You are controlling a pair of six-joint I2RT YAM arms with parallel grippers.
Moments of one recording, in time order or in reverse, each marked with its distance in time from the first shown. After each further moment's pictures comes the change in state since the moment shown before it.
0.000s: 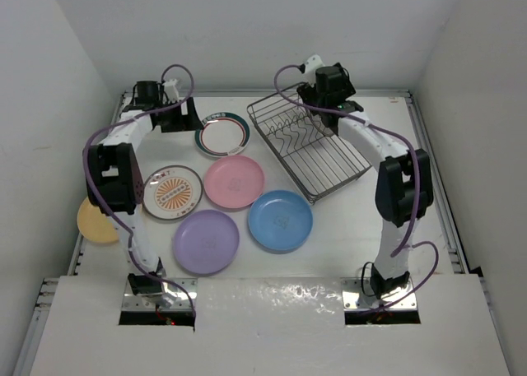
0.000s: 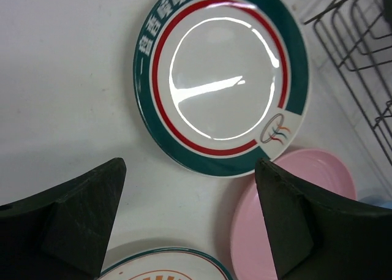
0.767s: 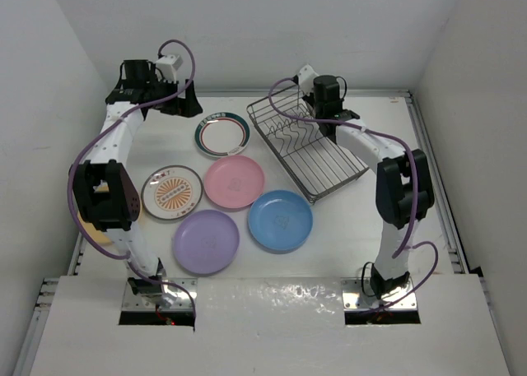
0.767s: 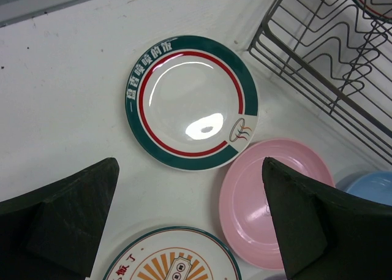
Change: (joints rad) left arm -0.021 -0.156 0.115 -0.143 0.030 0.156; right arm 0.018 -0.037 -0.108 0.126 -0.020 -0.146
